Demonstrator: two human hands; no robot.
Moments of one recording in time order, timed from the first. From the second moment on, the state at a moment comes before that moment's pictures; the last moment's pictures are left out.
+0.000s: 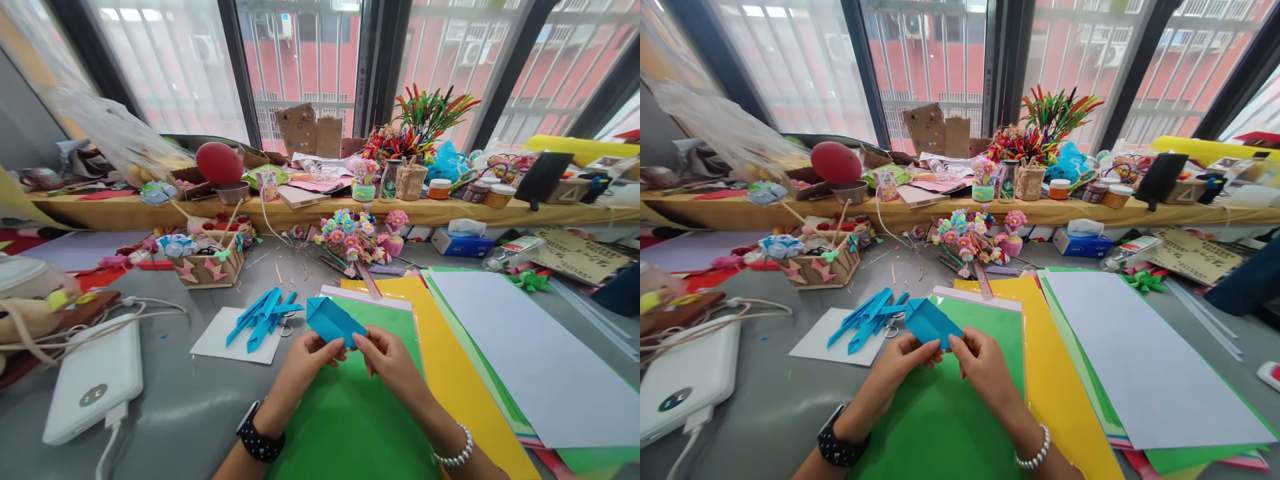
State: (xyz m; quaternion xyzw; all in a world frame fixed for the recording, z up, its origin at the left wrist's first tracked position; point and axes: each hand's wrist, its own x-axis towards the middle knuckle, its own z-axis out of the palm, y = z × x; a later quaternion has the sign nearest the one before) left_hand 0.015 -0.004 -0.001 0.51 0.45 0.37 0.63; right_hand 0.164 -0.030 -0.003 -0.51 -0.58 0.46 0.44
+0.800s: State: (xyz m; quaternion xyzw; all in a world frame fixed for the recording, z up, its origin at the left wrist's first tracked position) left_hand 0.013 -0.004 0.002 0.56 0.44 0.38 0.59; right_hand 0.178 -0.028 0.007 -0.47 -0.72 0.30 0.41
